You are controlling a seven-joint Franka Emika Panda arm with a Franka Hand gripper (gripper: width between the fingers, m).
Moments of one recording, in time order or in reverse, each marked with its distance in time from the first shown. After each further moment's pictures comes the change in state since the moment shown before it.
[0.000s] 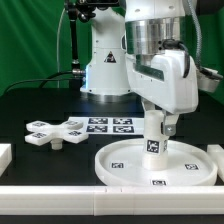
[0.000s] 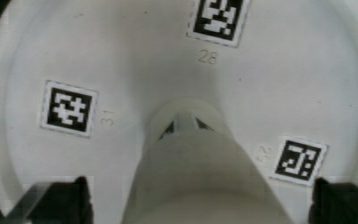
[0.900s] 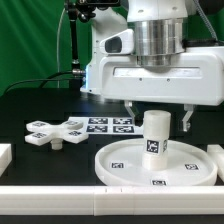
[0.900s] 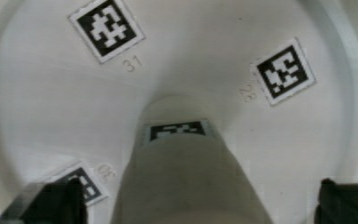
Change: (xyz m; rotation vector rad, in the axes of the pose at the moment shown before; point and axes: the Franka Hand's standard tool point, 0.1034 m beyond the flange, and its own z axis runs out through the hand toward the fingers) arm -0.004 0.001 0.003 -0.044 0.010 -0.981
